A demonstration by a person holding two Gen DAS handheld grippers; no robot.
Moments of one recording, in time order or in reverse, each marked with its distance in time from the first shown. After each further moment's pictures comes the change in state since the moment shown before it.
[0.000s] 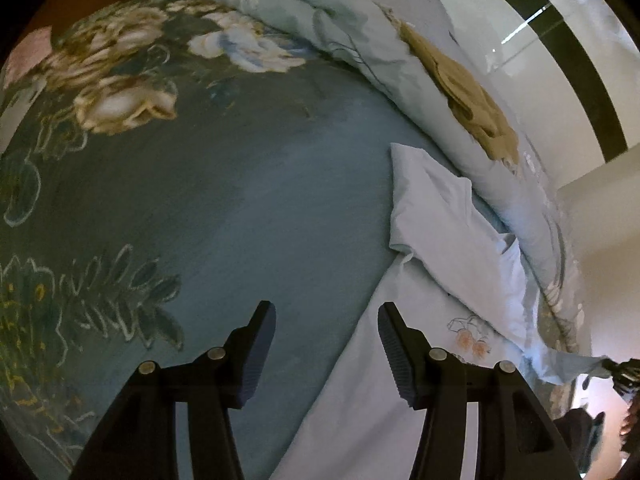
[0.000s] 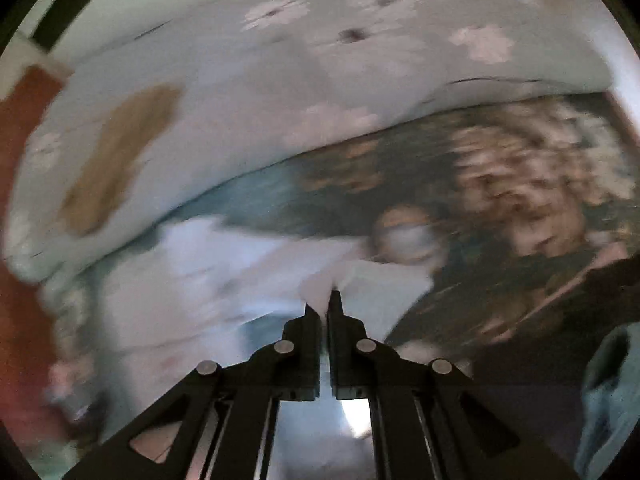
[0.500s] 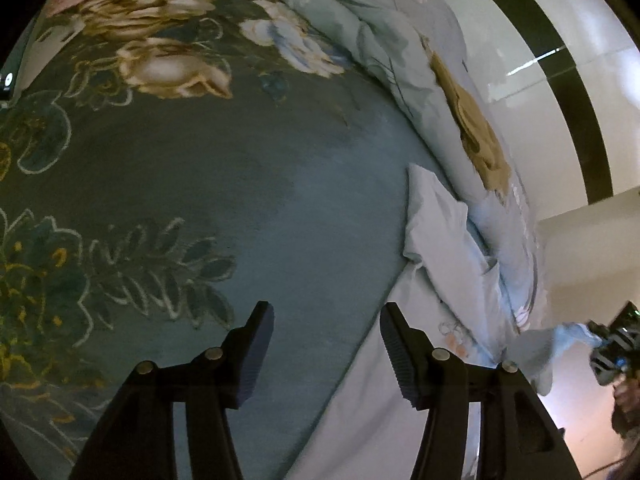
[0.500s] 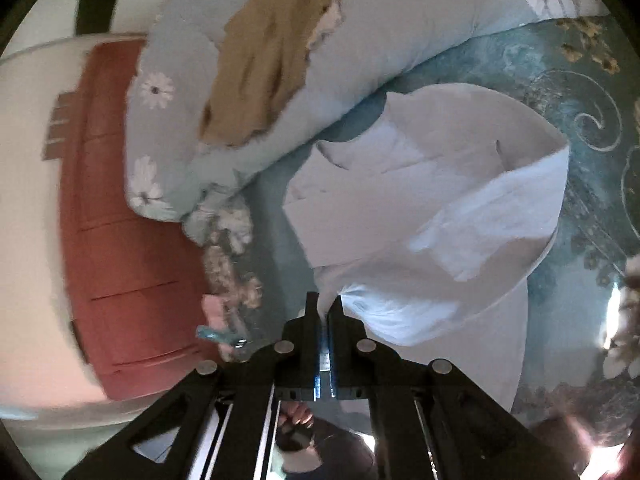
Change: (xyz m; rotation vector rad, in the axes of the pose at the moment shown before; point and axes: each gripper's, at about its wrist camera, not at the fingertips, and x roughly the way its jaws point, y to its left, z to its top) left arm -0.021 0.053 -0.001 -0.126 -0.004 -0.108; right arm 0.086 0.166 -0.017 0.074 0.340 0.436
